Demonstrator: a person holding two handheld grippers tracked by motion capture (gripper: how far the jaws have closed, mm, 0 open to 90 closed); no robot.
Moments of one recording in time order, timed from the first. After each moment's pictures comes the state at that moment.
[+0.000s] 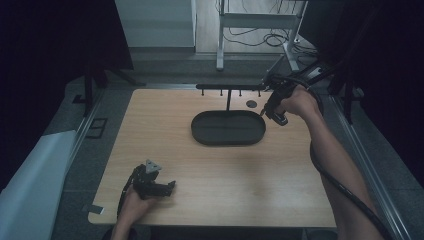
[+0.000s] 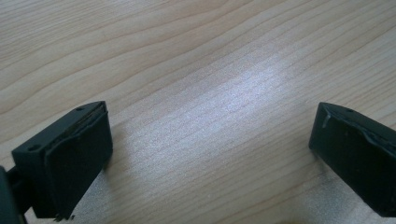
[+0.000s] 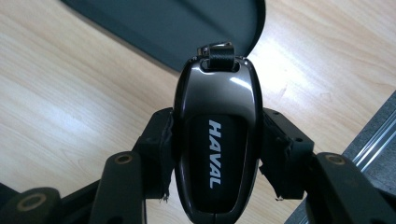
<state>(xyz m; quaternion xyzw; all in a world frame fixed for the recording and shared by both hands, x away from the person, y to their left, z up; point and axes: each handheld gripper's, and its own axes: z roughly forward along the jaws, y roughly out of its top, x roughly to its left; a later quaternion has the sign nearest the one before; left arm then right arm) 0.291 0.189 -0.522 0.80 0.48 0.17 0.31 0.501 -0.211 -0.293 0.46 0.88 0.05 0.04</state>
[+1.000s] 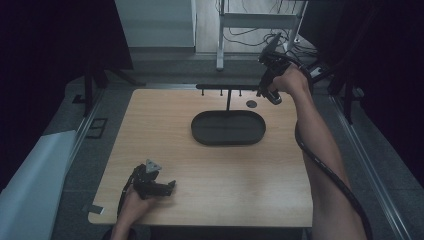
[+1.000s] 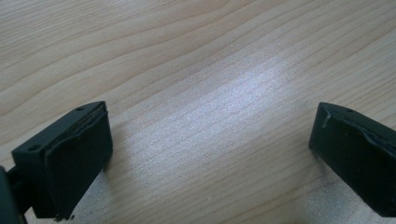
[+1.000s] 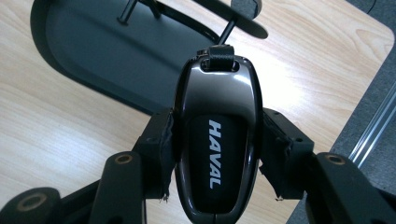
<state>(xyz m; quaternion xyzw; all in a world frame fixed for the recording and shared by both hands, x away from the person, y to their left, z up) 0.292 0.189 -0.523 0.80 0.48 0.17 0.31 0.545 -0.193 -0.257 0.50 0.86 0.07 0.08</state>
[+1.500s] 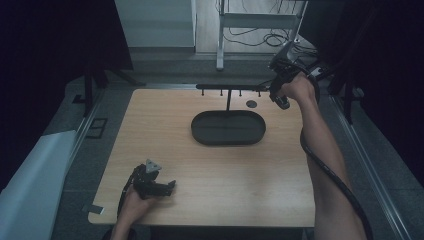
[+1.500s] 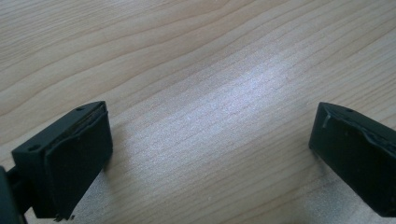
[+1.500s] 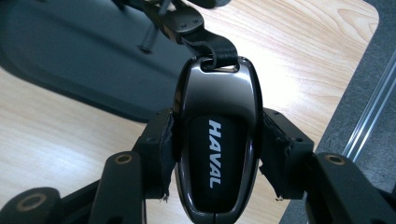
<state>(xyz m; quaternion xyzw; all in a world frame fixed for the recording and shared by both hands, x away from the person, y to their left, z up) 0.292 0.189 -0.522 0.80 0.48 0.17 0.31 0.549 -0.228 -0.284 0.53 0.84 0.07 0.09</state>
